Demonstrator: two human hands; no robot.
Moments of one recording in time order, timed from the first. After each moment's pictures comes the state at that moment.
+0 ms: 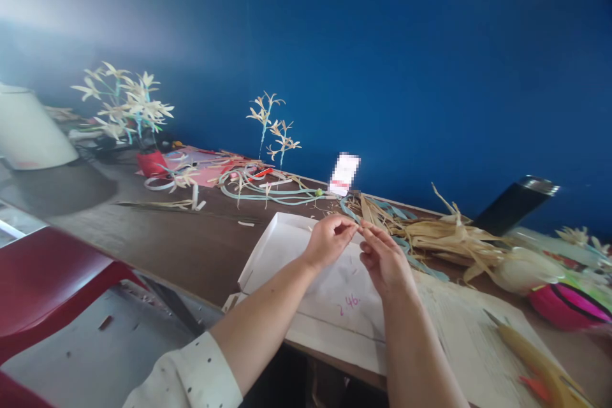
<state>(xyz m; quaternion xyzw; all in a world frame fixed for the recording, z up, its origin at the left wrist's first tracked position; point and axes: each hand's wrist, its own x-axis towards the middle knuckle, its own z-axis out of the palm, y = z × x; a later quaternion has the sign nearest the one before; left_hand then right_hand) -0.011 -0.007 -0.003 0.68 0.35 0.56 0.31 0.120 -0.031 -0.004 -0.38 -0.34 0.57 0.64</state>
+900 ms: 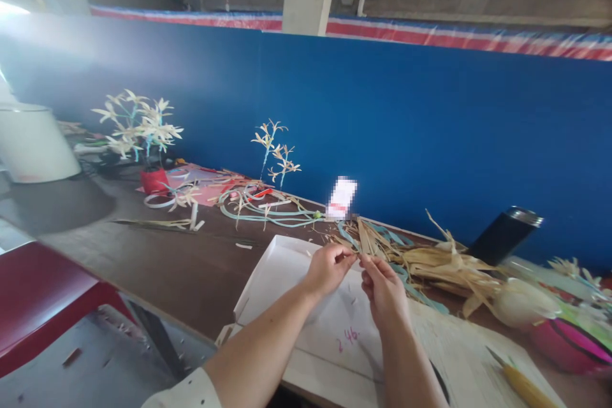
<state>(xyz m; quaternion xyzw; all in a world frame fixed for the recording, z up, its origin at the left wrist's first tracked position) -0.009 -0.003 -0.008 0.70 0.42 0.49 0.30 0.123 -0.020 -0.024 -0.46 -0.36 0.47 0.66</state>
